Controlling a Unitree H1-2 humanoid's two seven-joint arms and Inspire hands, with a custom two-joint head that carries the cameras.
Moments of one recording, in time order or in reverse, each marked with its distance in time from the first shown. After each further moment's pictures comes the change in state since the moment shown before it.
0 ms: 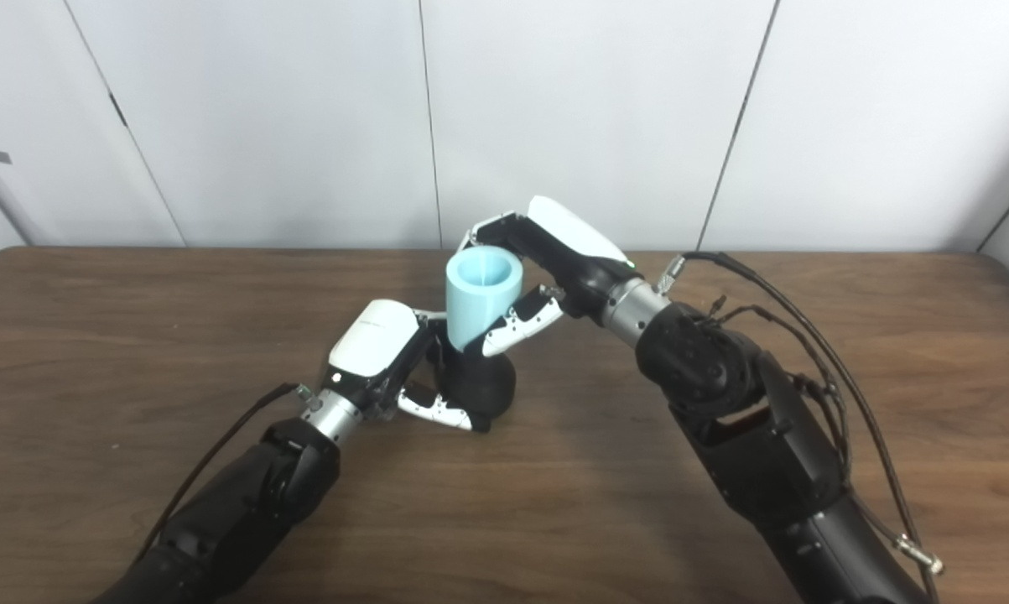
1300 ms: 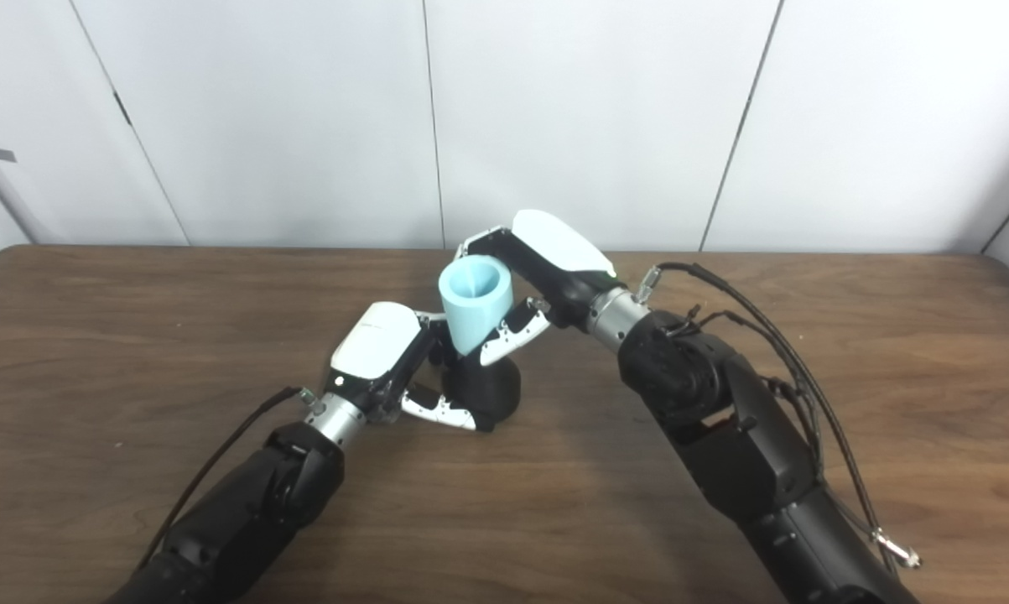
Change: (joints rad) left arm 0.025 0.003 0.007 -0.043 -0.003 0.040 -0.013; right arm -0.022 0.031 0.028 0.102 -0.115 0.020 0.013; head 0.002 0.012
